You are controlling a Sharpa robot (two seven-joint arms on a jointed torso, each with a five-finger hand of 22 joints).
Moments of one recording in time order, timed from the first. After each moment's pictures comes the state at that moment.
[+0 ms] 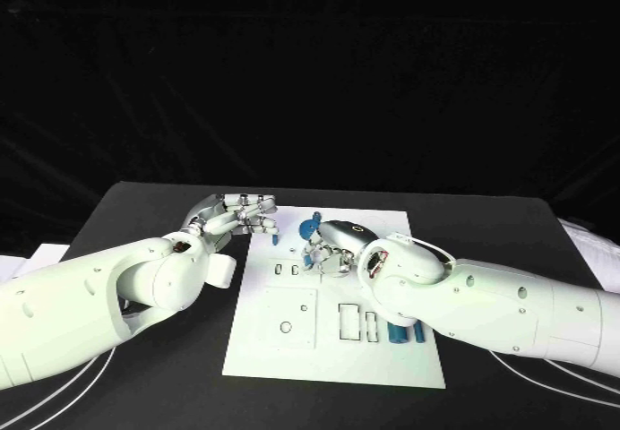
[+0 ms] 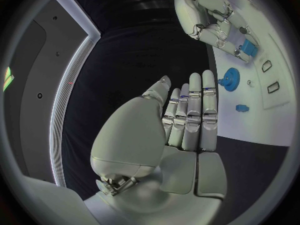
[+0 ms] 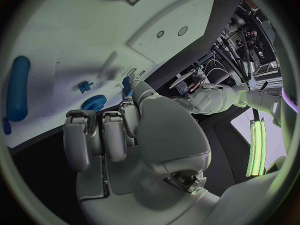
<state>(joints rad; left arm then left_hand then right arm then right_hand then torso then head) 1.17 -0.87 0.00 1.57 -0.01 -0.34 0.32 1.45 -0.04 0.15 0.07 0.13 1.03 0.19 0.07 0.07 1.15 0.12 0.07 0.07 1.24 0.06 0.20 0.35 0.16 1.13 0.16 0.34 0.21 1.13 -0.62 -0.02 1.55 -1.51 -0.34 -0.34 1.41 0.06 0.16 -0.01 0.09 1.11 0.12 0.10 0.08 1.37 0.05 1.27 1.46 1.47 -0.03 1.49 1.31 0.04 1.47 0.08 1.51 1.31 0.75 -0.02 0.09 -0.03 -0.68</state>
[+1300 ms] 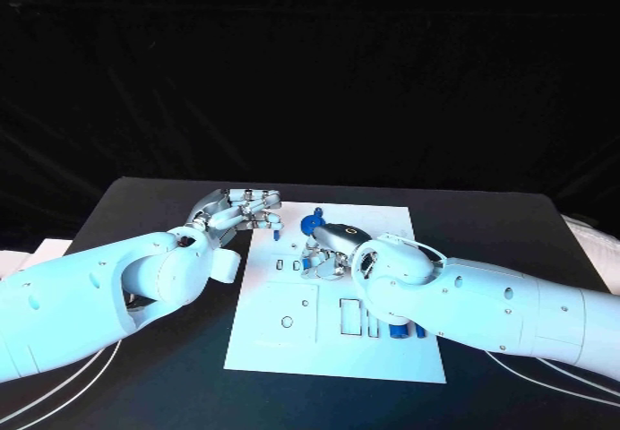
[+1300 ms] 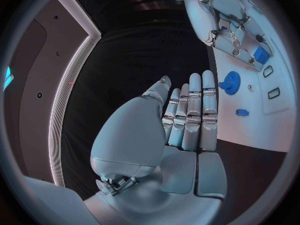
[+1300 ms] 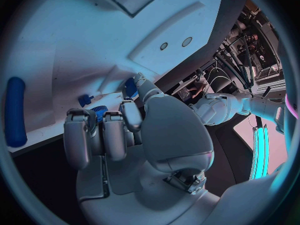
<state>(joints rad) 1.17 -0.86 0.00 1.58 0.00 -0.34 0.32 1.45 -0.04 0.15 0.07 0.13 1.03 0.19 0.07 0.07 1.15 0.13 0.07 0.07 1.24 0.07 0.20 0.35 0.16 1.13 0.16 0.34 0.21 1.12 -0.58 -0.02 1.52 -1.55 -0.28 -0.37 1.33 -0.01 0.16 0.00 0.13 1.08 0.13 0.08 0.07 1.35 0.04 1.19 1.24 1.47 -0.03 1.47 1.31 0.04 1.44 0.08 1.48 1.31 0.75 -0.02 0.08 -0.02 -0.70</state>
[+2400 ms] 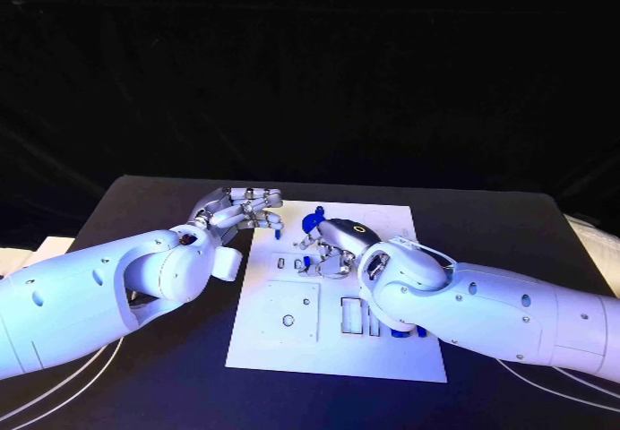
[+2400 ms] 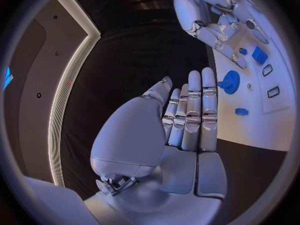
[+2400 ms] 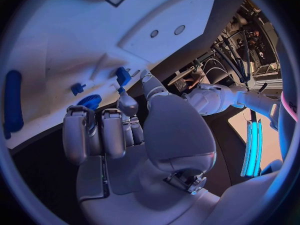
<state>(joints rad) 1.17 -0.86 0.00 1.57 0.00 -0.34 0.31 1.45 -0.04 0.19 0.06 0.13 1.02 0.19 0.07 0.07 1.14 0.13 0.07 0.07 1.29 0.05 0.25 0.40 0.16 1.17 0.15 0.40 0.25 1.10 -0.64 -0.01 1.60 -1.54 -0.42 -0.34 1.28 -0.09 0.06 0.03 0.18 0.97 0.15 0.07 0.07 1.25 0.07 1.06 1.12 1.46 -0.02 1.44 1.31 0.05 1.41 0.10 1.45 1.31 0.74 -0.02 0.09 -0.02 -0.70</state>
